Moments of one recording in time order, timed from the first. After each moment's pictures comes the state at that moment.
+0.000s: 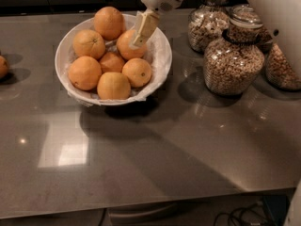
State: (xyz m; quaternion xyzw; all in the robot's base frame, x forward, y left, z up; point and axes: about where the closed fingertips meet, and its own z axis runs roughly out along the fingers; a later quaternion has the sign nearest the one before) arm 0.670 0.040 1.011 -0.72 0.50 0.05 0.47
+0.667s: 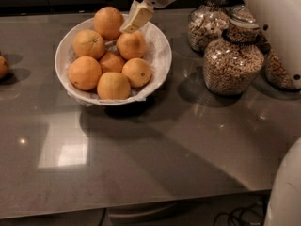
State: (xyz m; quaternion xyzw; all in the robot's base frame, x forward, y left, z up) arm 0.686 0.050 1.021 -0.72 0.50 0.05 0.48
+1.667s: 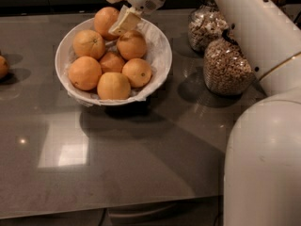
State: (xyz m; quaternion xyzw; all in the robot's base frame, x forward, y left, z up) arm 0.704 0.082 0.994 -0.73 0.50 0.12 0.46
